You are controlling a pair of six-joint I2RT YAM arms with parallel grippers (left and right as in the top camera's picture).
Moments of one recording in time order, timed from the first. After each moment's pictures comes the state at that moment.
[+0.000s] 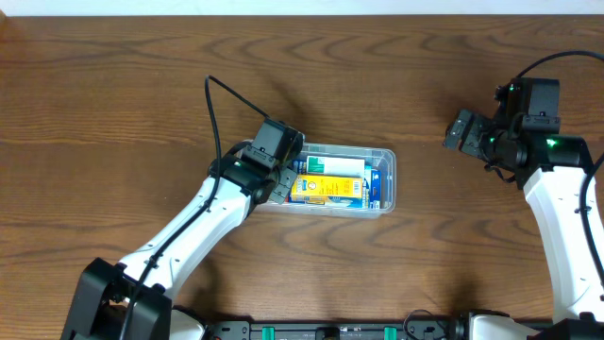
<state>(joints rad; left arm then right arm) -0.52 1.52 0.97 -0.60 -0.10 0.03 -0.07 1.40 1.16 -0.80 -0.06 0.33</state>
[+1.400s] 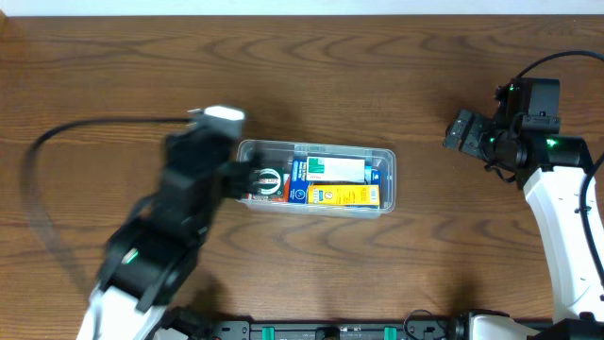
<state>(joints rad) -0.45 0.93 1.03 -0.66 -0.27 -0.06 -0.07 1.40 1.16 -0.80 -0.06 0.33</state>
